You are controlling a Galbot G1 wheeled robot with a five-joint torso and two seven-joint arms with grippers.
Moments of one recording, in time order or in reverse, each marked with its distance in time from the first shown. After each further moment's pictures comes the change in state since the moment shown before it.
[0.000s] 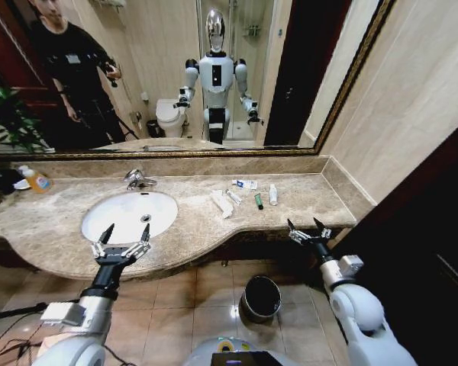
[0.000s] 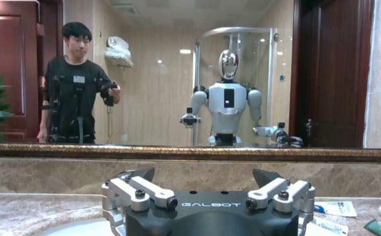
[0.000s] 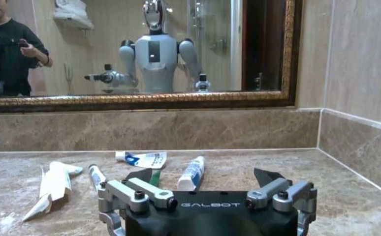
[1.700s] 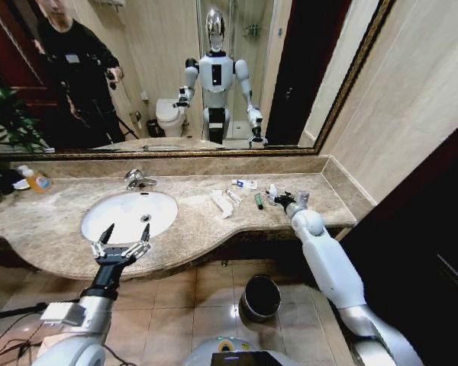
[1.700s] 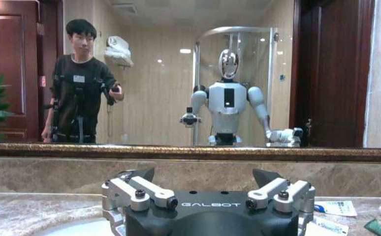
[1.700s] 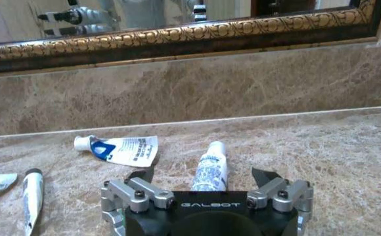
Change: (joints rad) left arm 0.000 0.000 0.000 0.000 0.000 0.000 0.000; right arm 0.743 -0.061 -0.359 -0.598 0.153 -0.304 0.174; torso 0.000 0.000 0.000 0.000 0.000
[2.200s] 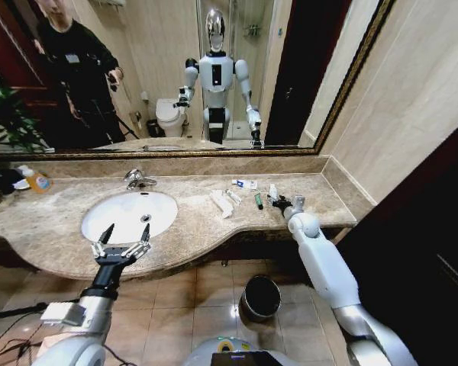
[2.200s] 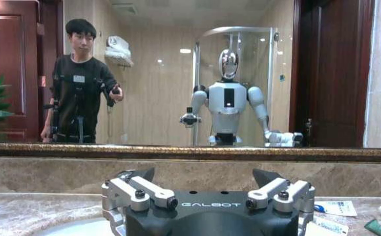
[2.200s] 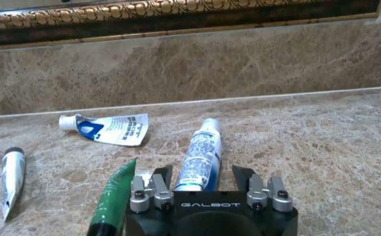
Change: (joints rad) left arm 0.000 0.000 0.000 0.000 0.000 0.000 0.000; right arm -0.002 0.031 0.009 -0.055 -0.046 0.007 -0.002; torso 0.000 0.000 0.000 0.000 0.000
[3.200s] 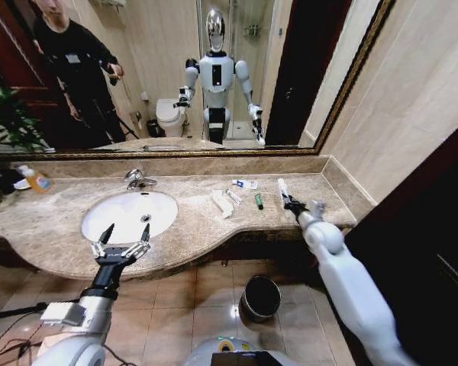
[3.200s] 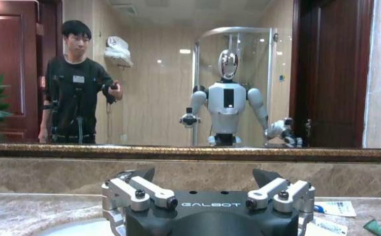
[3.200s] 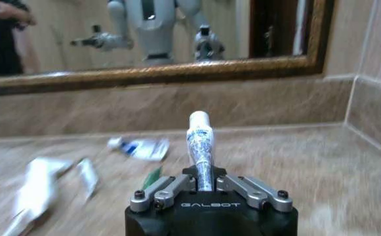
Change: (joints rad) left arm 0.000 0.000 0.000 0.000 0.000 0.000 0.000; right arm -0.439 -0.151 0.179 0.576 0.134 -0.041 0.042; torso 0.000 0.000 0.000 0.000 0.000
